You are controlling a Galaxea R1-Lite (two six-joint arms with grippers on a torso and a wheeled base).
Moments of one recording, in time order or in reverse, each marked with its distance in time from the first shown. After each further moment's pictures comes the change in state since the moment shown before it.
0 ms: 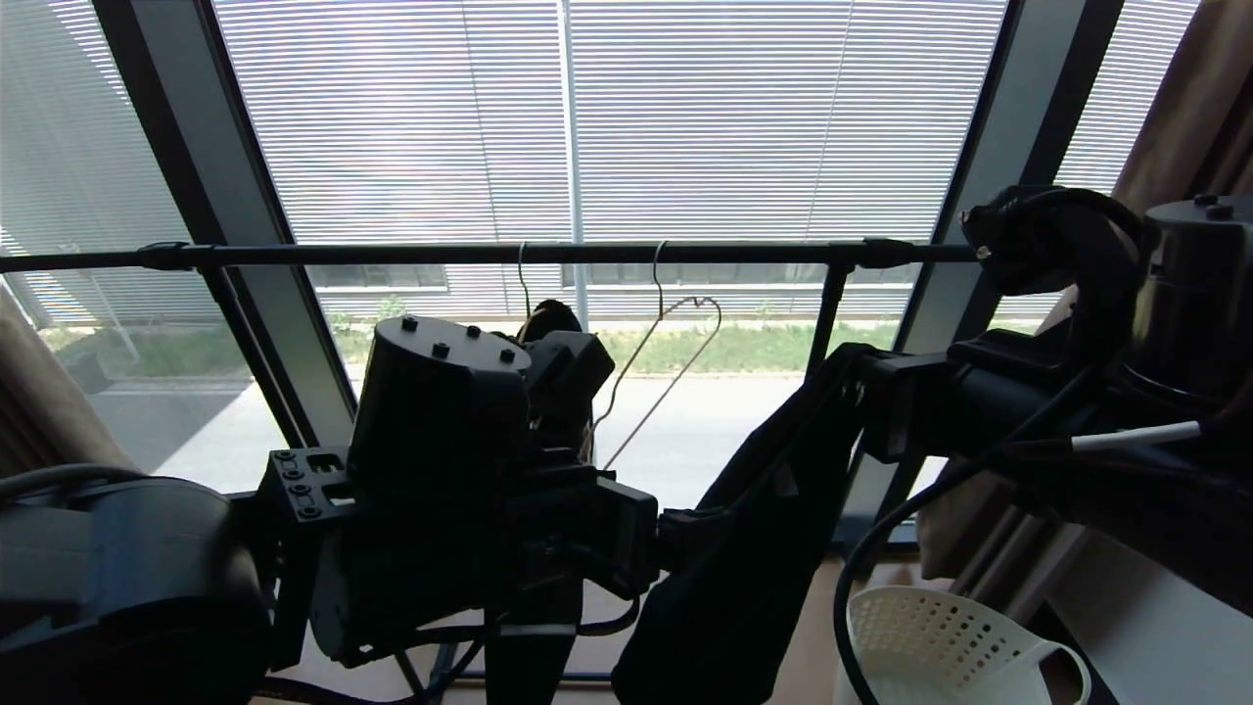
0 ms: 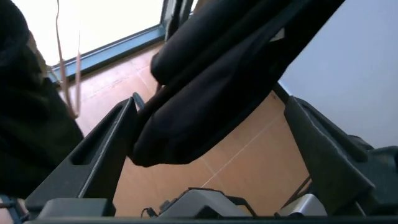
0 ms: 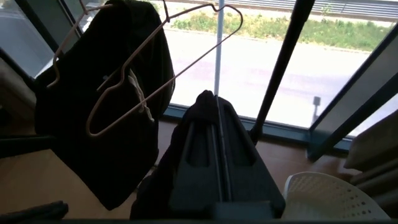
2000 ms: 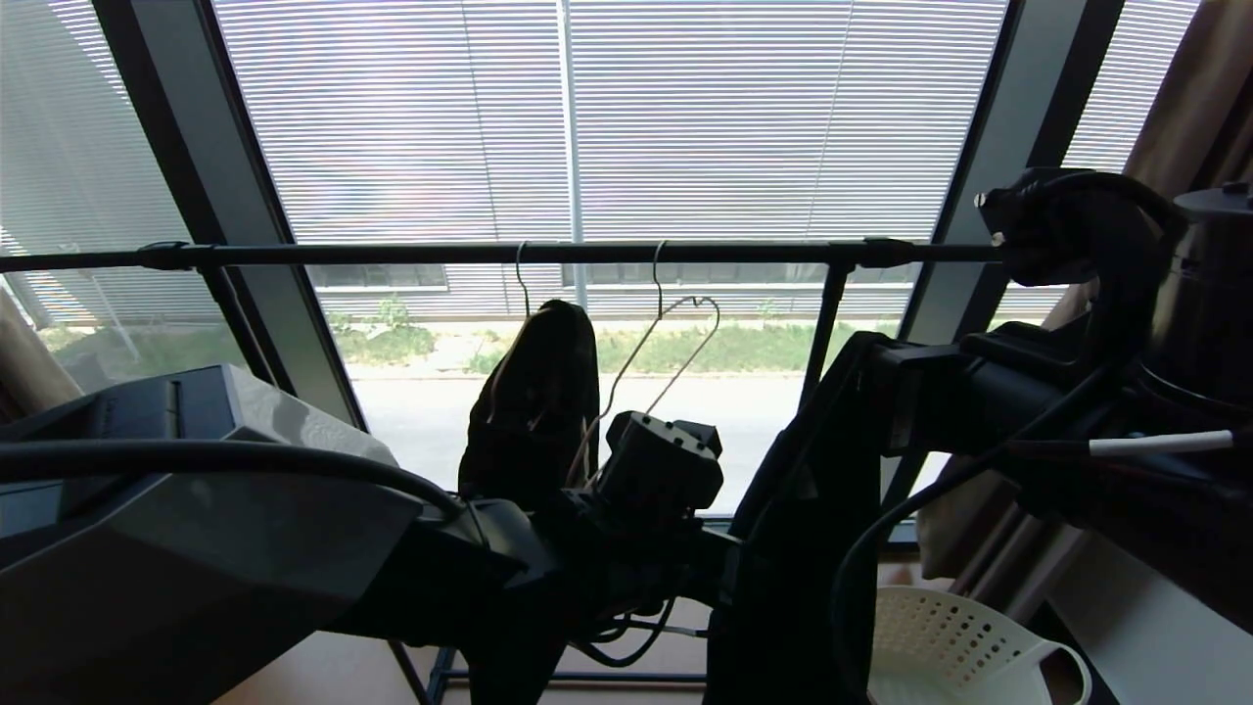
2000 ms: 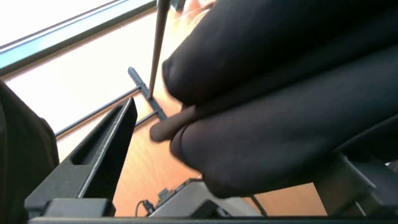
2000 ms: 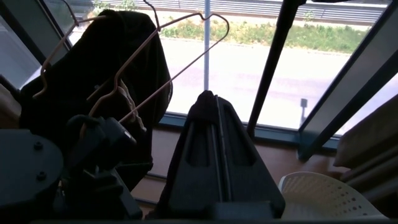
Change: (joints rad) left arm -0.016 0.437 -0.217 -0.040 0.036 -0.026; right arm 0.061 -0.009 -0.009 -0.013 -0.119 0.000
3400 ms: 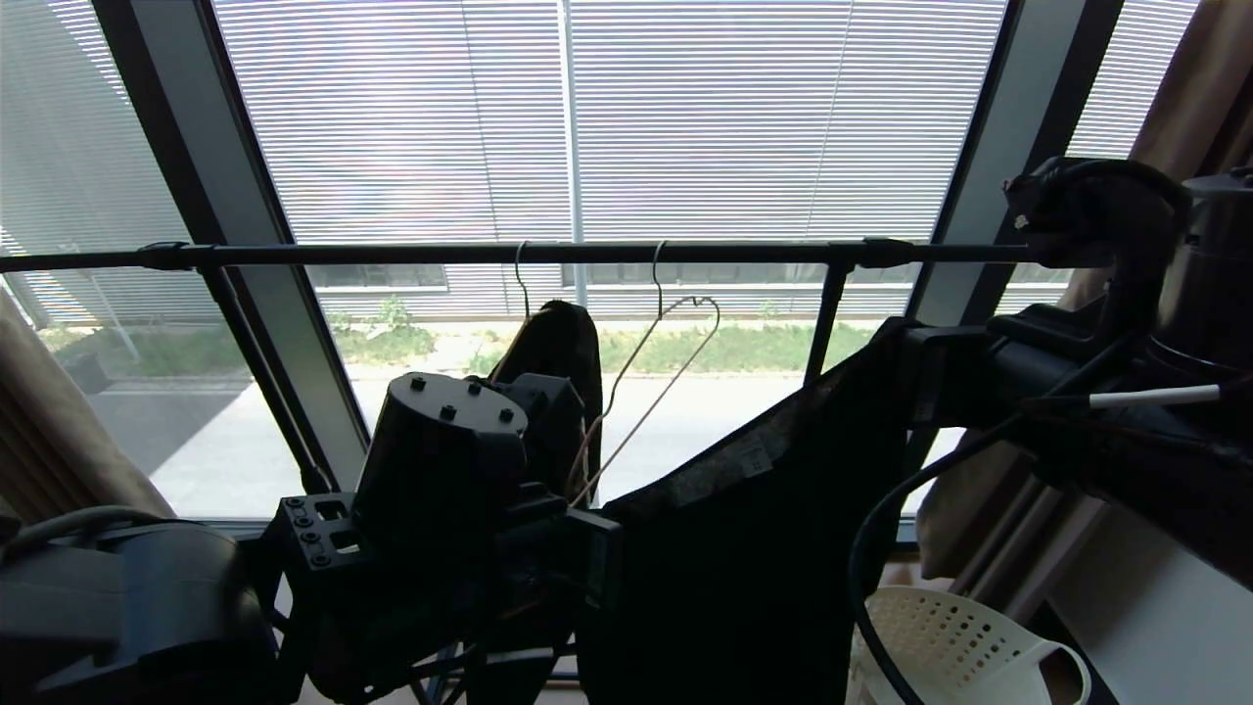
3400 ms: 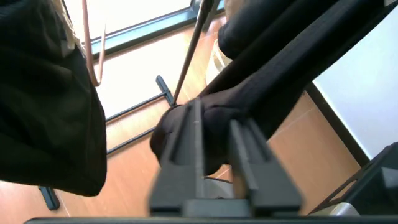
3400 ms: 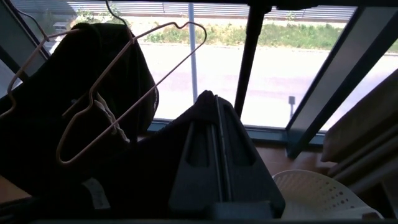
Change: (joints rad) left arm 0.045 -0.440 0.330 0.001 0.104 0.012; right arm -0.090 -0.007 -0.002 0.006 -0.001 -0.011
